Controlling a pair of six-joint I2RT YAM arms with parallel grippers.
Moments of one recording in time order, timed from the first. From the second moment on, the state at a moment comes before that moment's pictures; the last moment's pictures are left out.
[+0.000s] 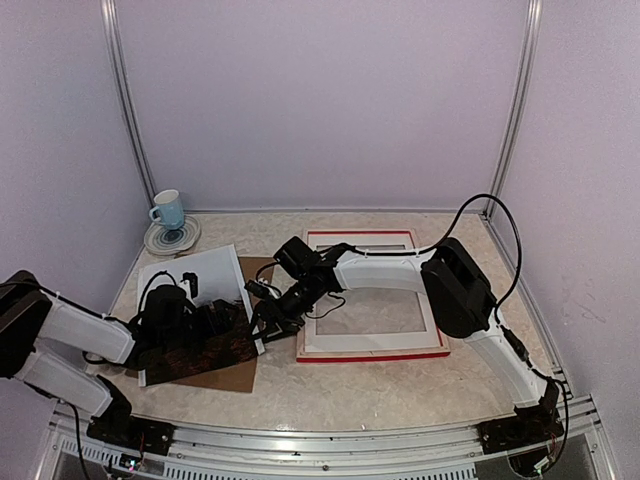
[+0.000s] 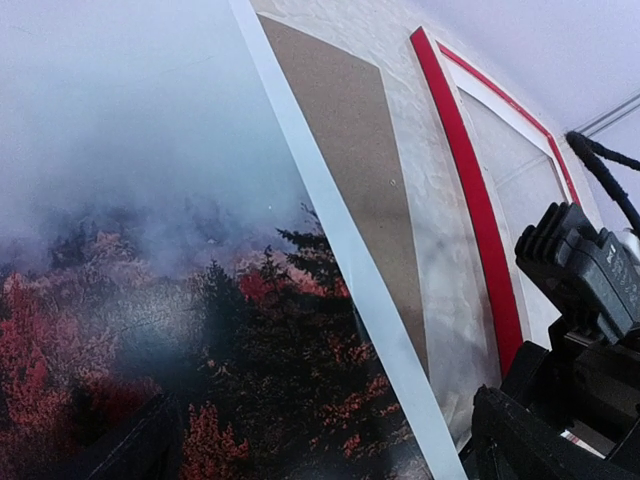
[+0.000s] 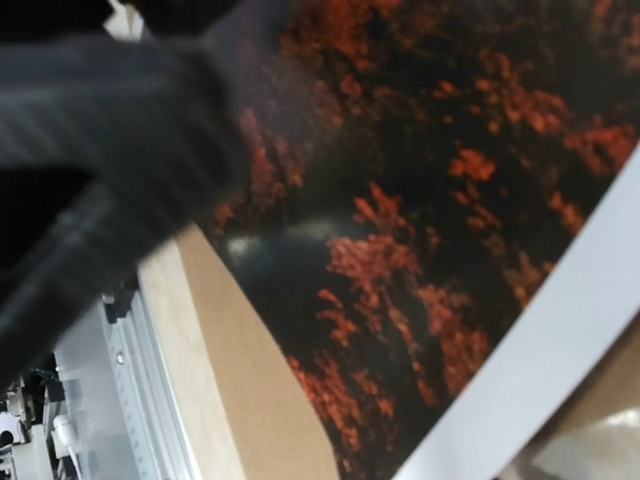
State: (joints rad) left arm -0.56 1.35 0.24 0.57 -0.08 -0.70; right arm 0.95 2.52 2.05 -0.51 -0.87 0.43
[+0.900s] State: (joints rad) left arm -0.56 1.40 0.24 0.62 -0.04 -0.71; right arm 0.95 2.52 1.97 -0.41 -0.87 0.59
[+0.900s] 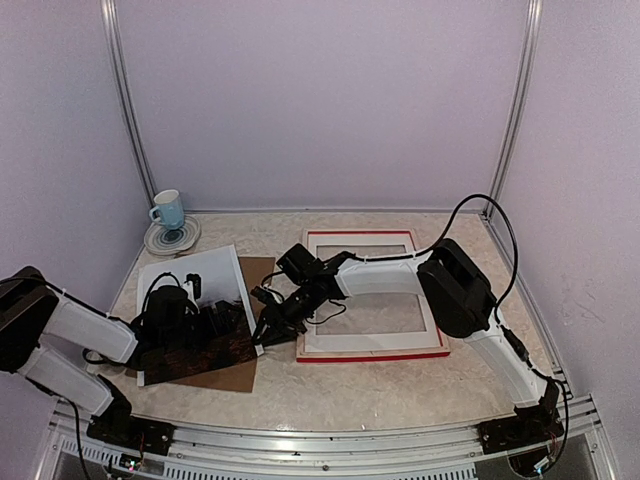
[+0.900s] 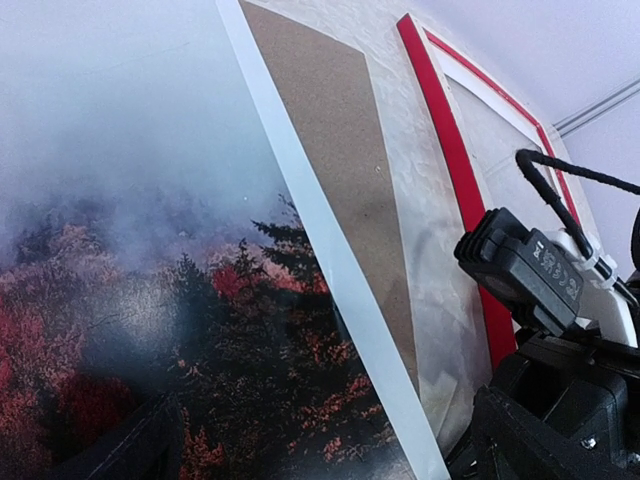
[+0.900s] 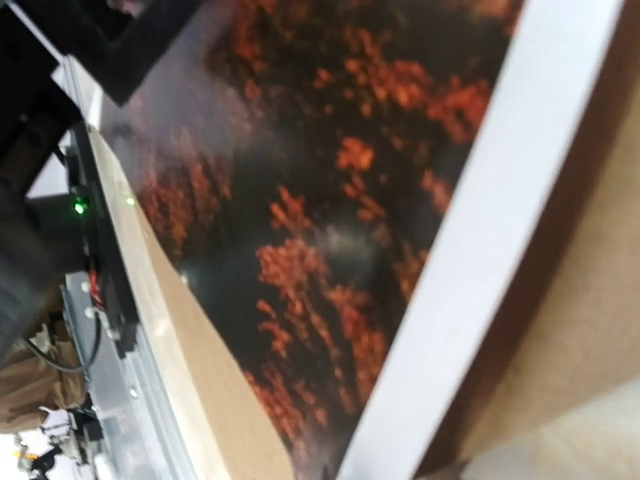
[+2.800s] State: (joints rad) left arm -0.56 1.17 0.29 0.48 -0.06 -0.69; right arm 0.75 2.00 1.59 -0.32 -0.80 0.53
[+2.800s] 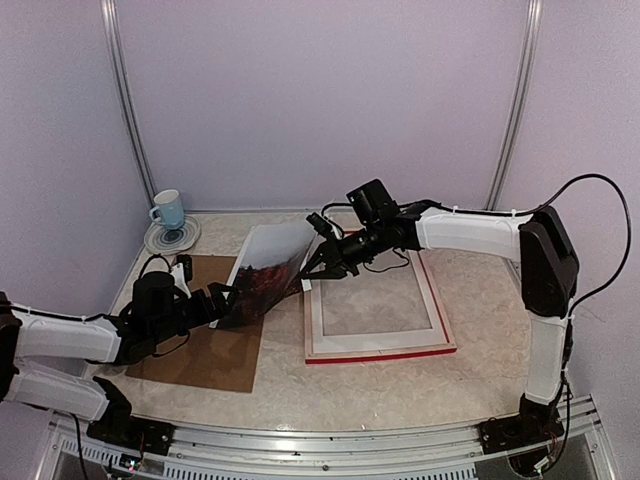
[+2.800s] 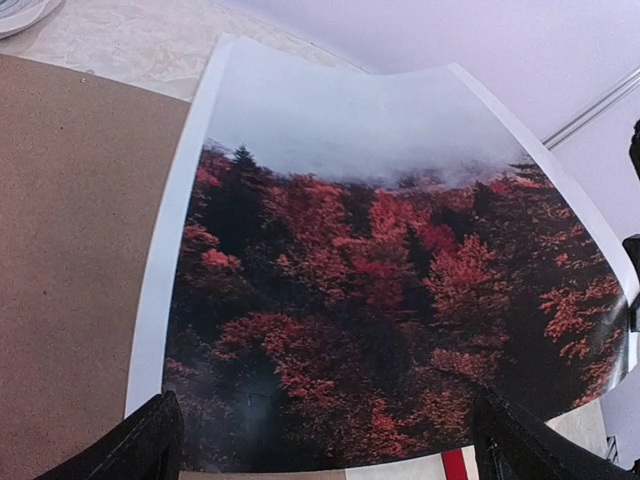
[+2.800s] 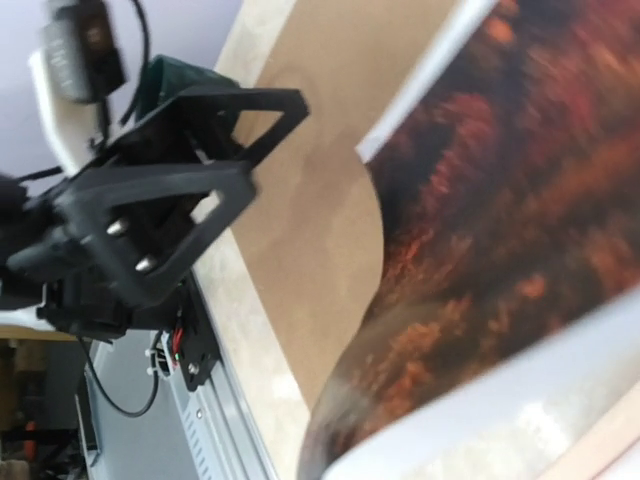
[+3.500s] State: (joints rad) left arm -0.60 1.24 0.54 0.44 -0.02 -0.68; right arm 0.68 1.78 1.59 -0.54 -0.75 0.27
